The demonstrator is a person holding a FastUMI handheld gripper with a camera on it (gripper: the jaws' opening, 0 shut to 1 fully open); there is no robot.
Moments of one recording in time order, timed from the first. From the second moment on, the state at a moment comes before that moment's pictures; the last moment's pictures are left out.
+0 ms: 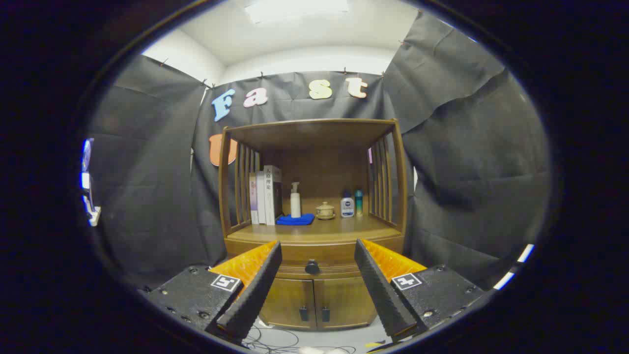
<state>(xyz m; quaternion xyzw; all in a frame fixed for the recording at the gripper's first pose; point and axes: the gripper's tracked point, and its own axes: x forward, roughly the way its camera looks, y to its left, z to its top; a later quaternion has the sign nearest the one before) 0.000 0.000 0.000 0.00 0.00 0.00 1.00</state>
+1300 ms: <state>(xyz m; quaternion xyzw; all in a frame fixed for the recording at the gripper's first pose) 0.032 0.014 -0.044 0.00 0.03 0.02 1.00</state>
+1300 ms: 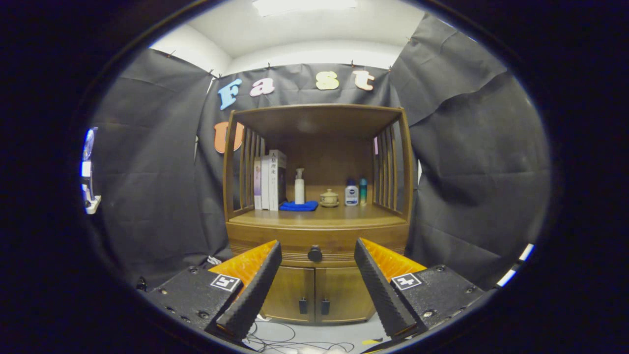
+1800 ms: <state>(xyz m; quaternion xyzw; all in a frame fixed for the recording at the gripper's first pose) 0.144 0.032 -0.107 -0.01 0.08 0.02 1.00</state>
